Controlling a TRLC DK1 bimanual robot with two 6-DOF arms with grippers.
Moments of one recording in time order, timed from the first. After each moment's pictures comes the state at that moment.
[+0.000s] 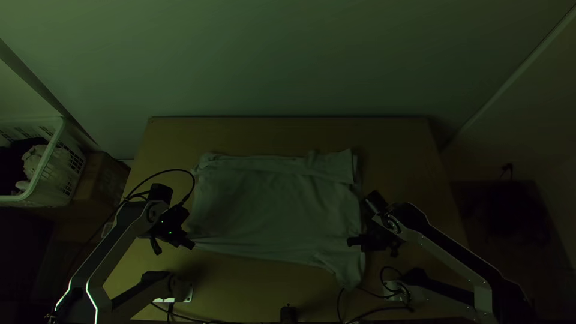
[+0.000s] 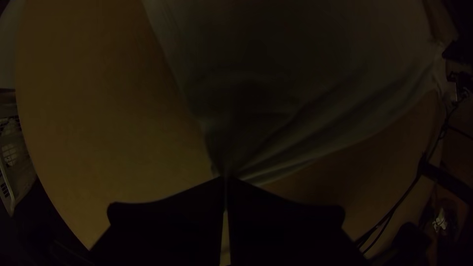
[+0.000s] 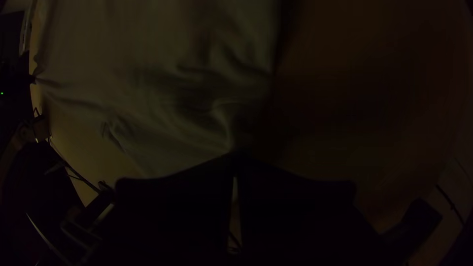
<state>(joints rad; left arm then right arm) 0.03 1.10 0.69 -1.06 -0.01 0.48 0.58 1.17 0.71 -1.07 -0.21 0.42</state>
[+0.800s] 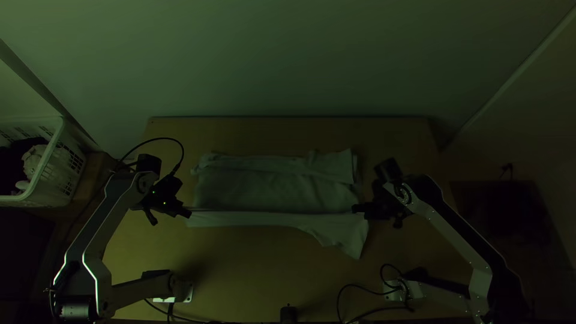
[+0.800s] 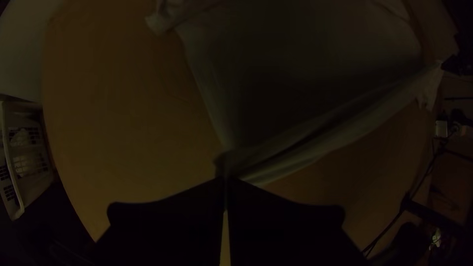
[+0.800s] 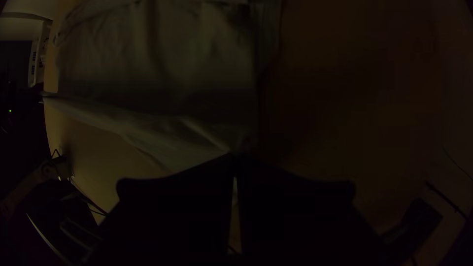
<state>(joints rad) 0.09 1.28 1.00 -1.05 0.05 0.49 0.39 1.28 1.01 -1.11 -0.16 0.33</state>
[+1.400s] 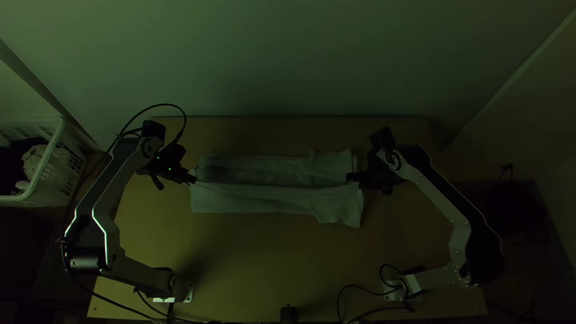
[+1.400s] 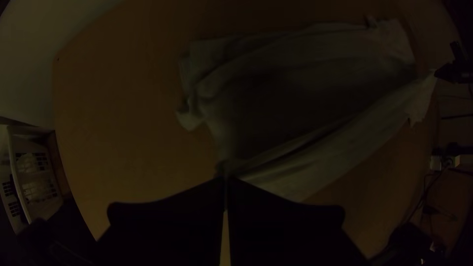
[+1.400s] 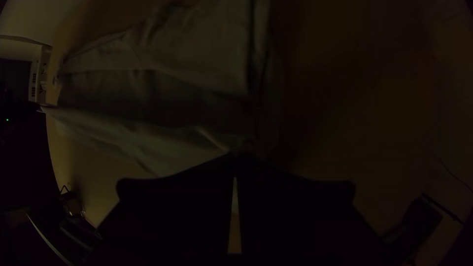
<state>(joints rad) 0.06 1.57 1.38 -1.04 0.09 0.43 0.32 1.57 1.30 -1.04 -0.14 0.30</state>
